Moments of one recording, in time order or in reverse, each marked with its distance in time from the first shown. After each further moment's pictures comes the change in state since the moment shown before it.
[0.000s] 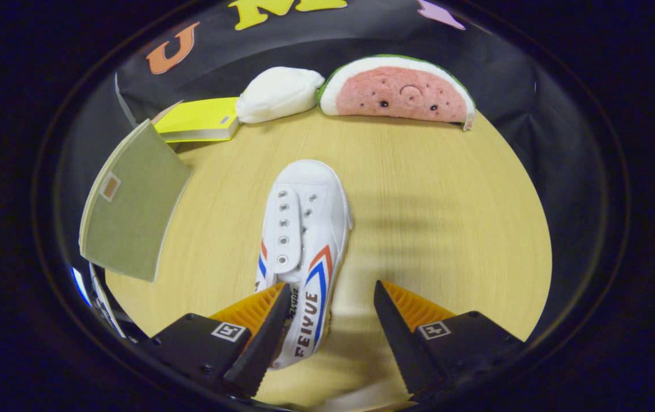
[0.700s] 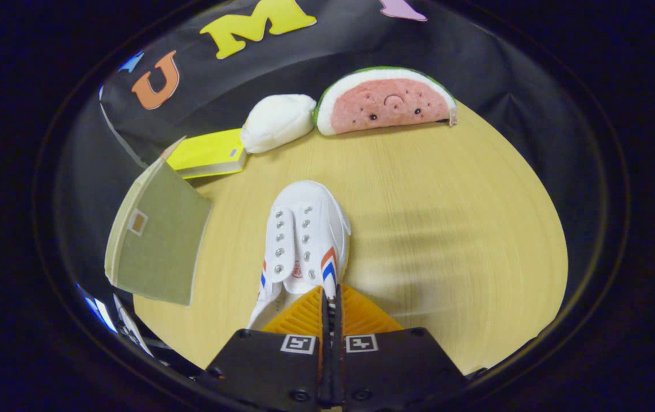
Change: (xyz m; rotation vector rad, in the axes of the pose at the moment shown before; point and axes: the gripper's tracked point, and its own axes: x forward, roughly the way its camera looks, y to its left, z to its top) arm -0.046 0.027 0.004 0.159 -0.150 0.121
